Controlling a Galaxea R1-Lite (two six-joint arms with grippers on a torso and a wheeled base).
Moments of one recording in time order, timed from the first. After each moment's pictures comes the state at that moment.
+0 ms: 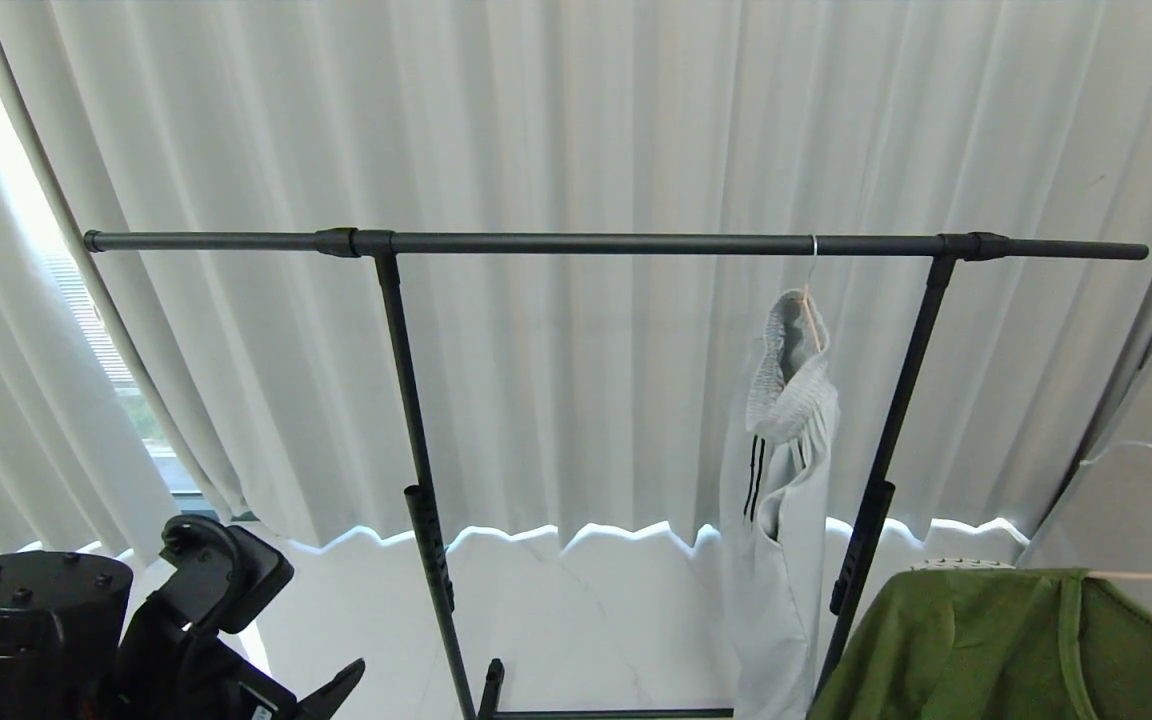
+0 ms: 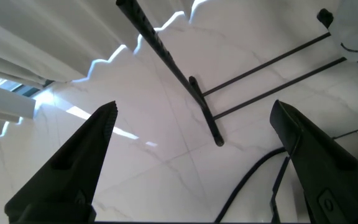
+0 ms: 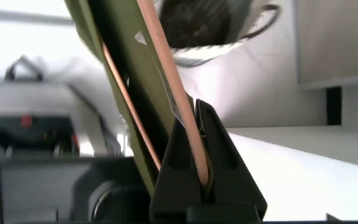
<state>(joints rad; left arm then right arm) -0.36 1.28 -0.21 -0.42 0.12 0.28 -0.14 0.91 -0.55 0.51 -0.04 -0.22</state>
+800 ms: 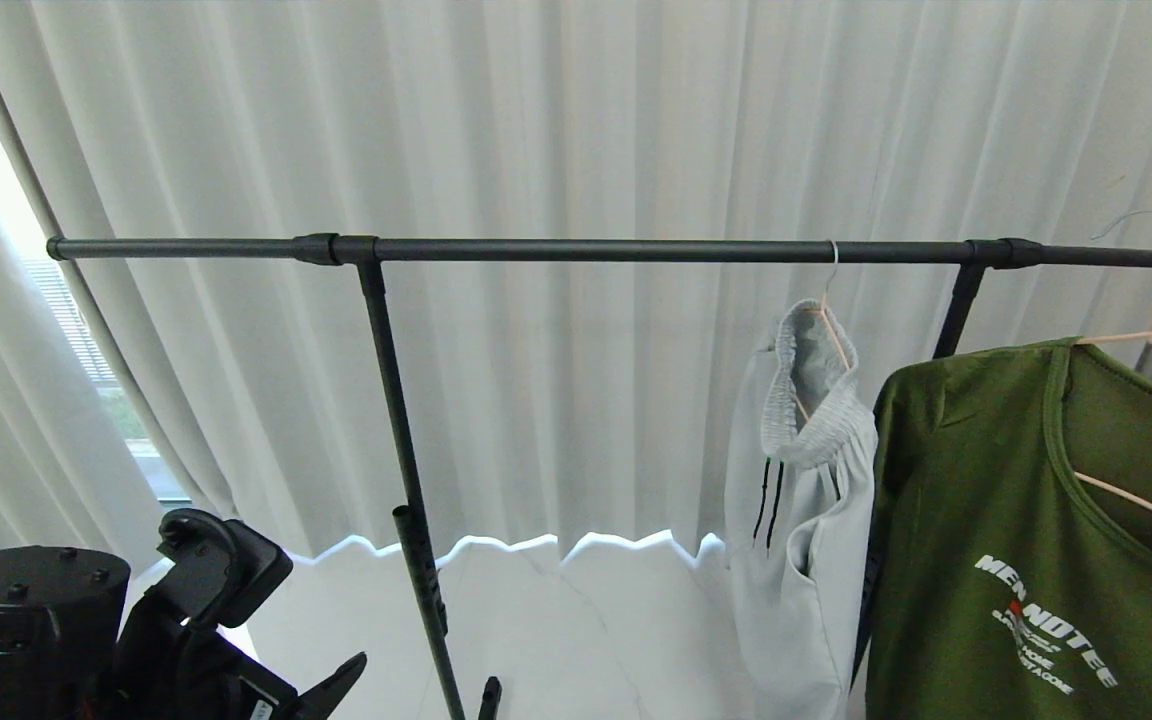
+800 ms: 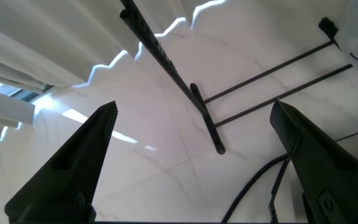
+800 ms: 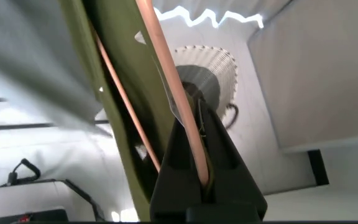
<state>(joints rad) -0.36 1.28 -0.22 -0.42 0.12 0.27 -0.17 1.25 -0.99 0.37 0.01 -0.20</state>
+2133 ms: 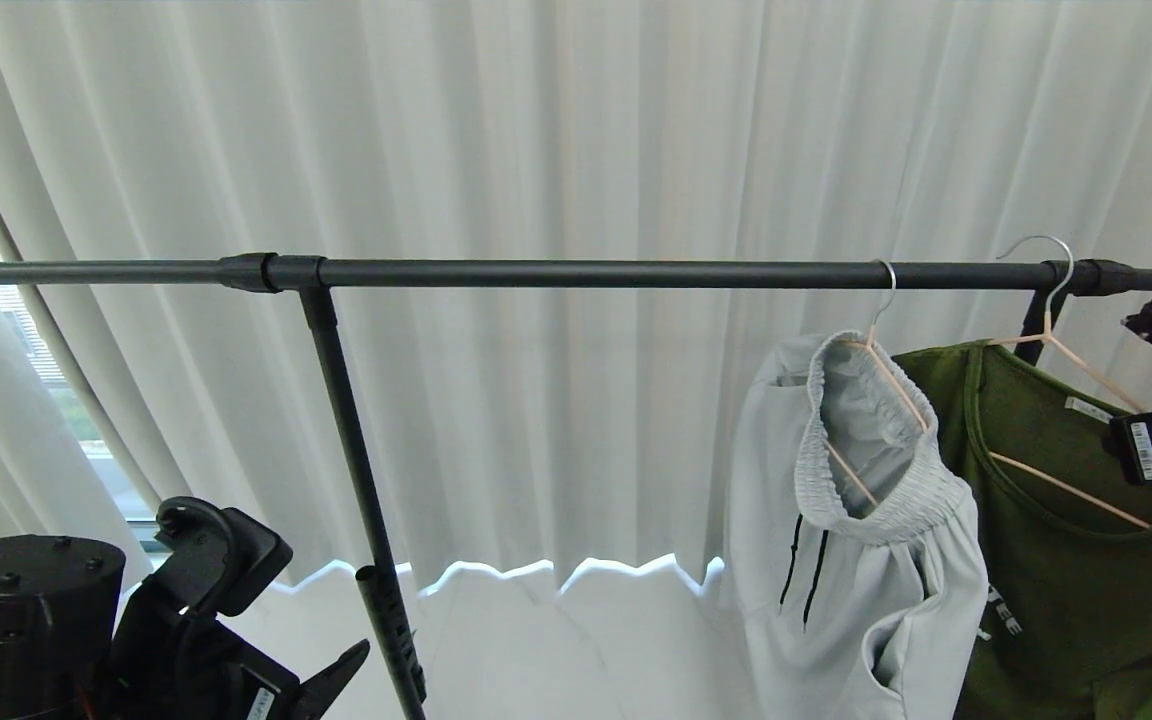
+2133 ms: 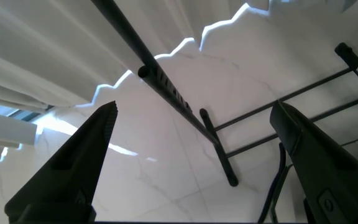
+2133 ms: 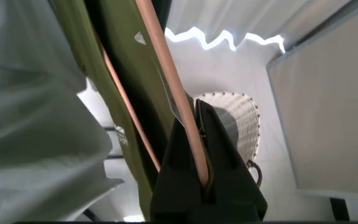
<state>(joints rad) -0.36 1.28 -0.24 -0.42 0.12 0.28 -0.08 1.51 -1.00 0.15 -0.02 -0.16</state>
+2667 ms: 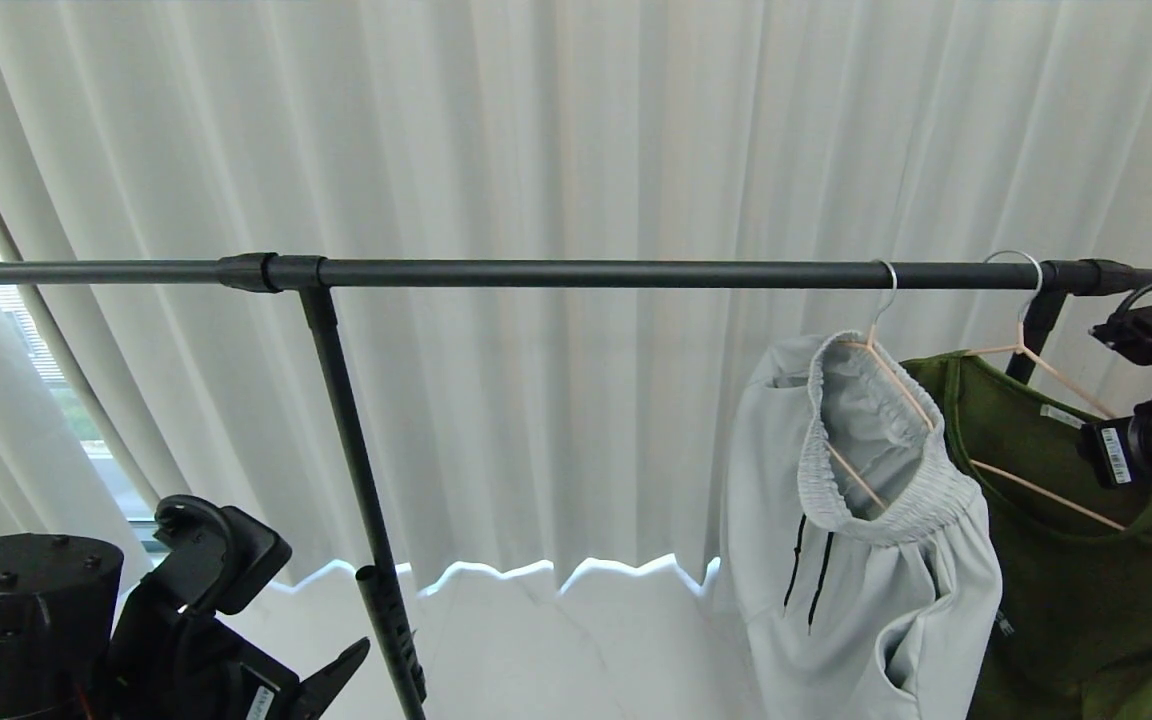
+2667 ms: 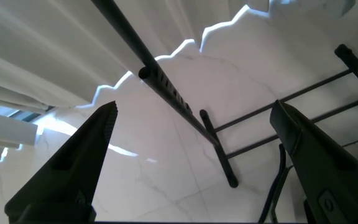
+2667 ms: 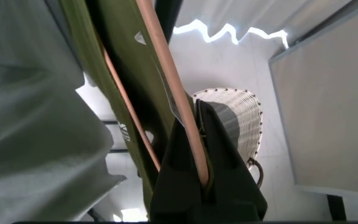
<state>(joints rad) -0.36 1.27 -0.25 -0.42 0.12 0.28 -0.05 1.56 -1.01 0.13 -0.03 -0.16</state>
